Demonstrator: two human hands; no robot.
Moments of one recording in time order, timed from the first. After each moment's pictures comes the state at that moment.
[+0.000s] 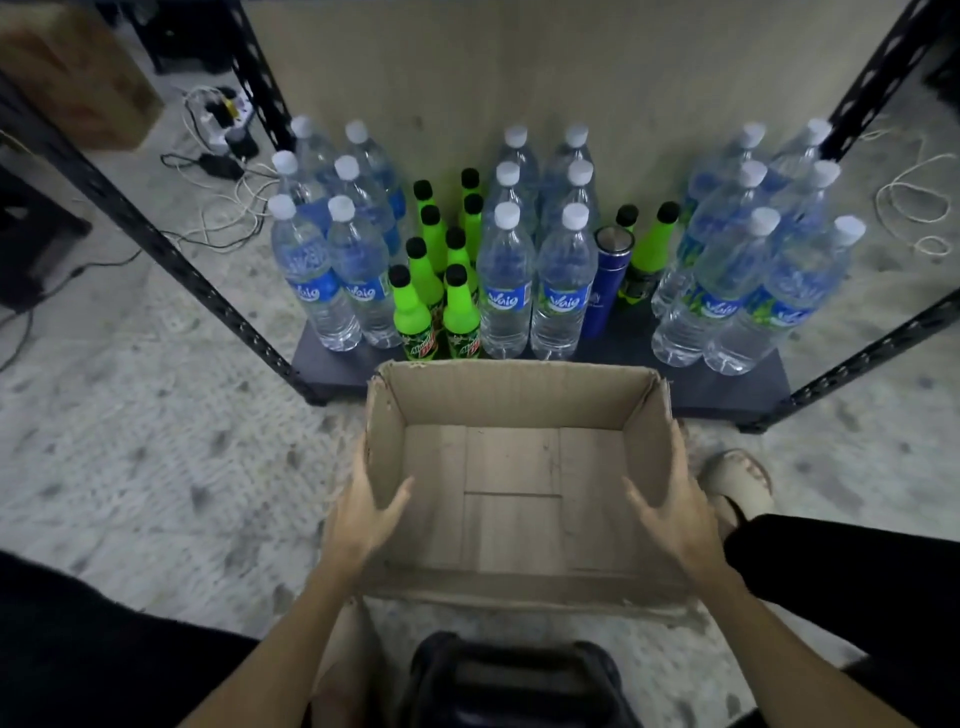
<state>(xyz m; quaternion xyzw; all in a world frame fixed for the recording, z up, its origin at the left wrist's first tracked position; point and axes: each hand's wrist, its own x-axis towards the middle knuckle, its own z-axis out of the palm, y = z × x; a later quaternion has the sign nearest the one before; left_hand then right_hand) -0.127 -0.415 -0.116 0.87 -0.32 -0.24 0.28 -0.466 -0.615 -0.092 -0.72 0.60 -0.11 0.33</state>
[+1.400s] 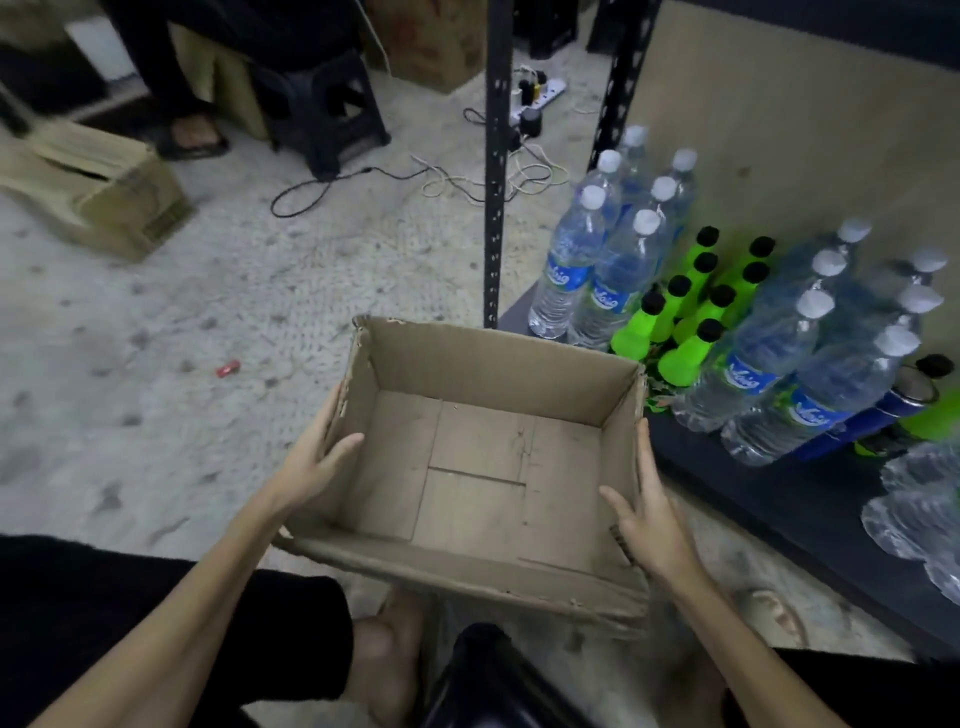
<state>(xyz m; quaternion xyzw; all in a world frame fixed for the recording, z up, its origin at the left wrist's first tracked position) -0.025 -0.202 -0.068 0.85 -0.24 -0.19 0.43 -0.270 -0.562 -0.062 -0.87 0.28 -0.06 0.40</state>
